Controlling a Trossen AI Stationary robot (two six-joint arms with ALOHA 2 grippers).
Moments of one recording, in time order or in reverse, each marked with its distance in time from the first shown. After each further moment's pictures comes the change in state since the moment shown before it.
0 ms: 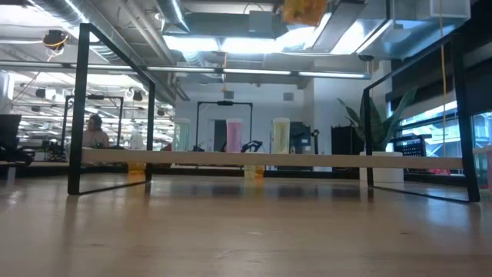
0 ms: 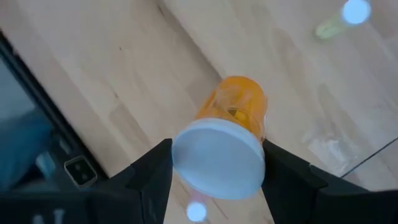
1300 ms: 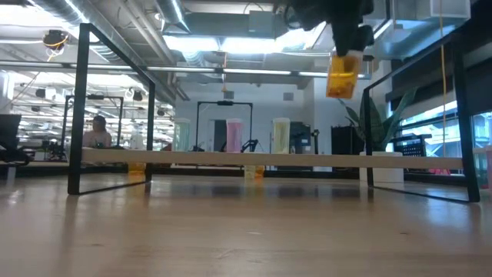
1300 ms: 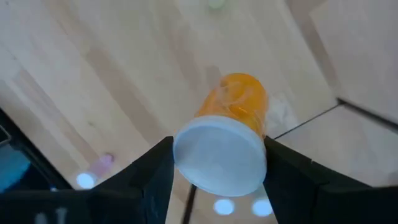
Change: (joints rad) left arm 0.123 0.000 0.000 -0.026 0.003 -0.034; right arm -0.452 -0.422 -0.693 0.179 -0.329 -0.504
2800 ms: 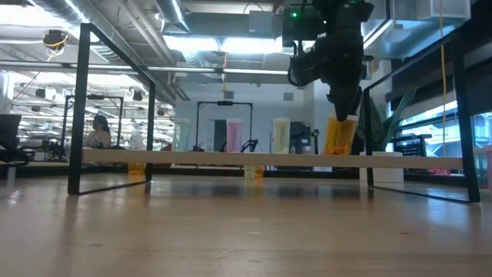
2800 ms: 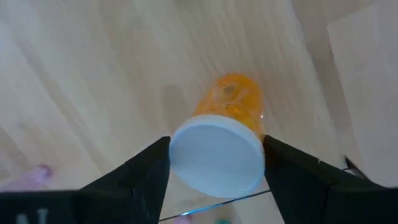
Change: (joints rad) left arm 0.011 0.000 0.000 0.001 0.000 0.031; right arm -0.144 0.011 -0.339 0.306 -0.052 -0.282
